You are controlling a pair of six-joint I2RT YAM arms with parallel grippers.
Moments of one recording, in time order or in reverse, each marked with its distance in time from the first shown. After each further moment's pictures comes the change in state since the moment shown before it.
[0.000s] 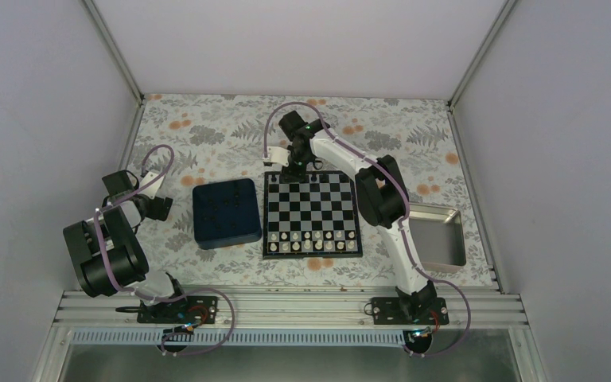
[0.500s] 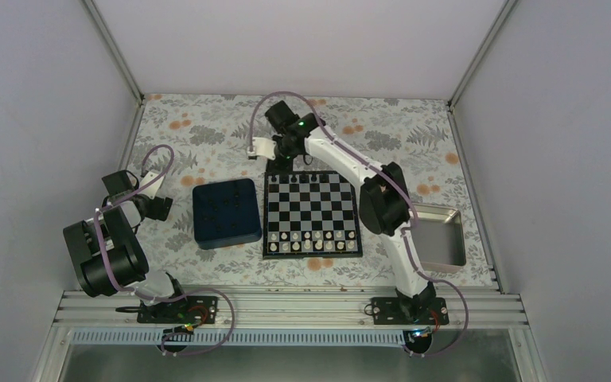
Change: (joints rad) left arm 0.001 0.001 0.000 0.001 0.002 0.000; right arm 0.064 -0.069 0.090 -0.006 0.009 0.007
